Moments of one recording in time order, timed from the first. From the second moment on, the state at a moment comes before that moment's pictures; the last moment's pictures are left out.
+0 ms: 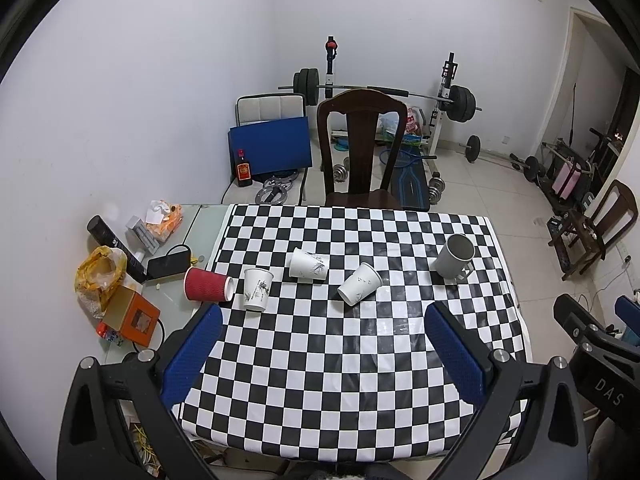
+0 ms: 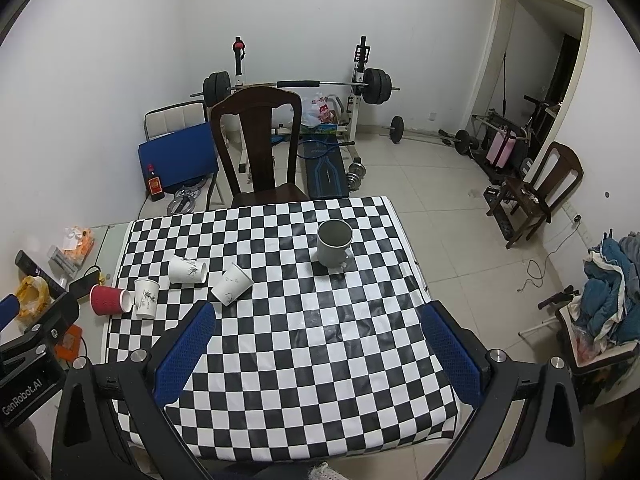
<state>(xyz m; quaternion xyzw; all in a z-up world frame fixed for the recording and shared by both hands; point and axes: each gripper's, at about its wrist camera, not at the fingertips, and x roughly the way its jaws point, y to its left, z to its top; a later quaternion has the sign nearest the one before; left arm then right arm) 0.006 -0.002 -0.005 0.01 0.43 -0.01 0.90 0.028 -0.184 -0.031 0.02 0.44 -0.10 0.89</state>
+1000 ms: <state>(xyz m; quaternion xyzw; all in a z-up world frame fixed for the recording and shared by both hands) 0.007 0.000 -0.004 0.01 0.43 -0.01 0.90 0.021 -0.185 -0.015 0.02 0.43 -0.10 0.90</state>
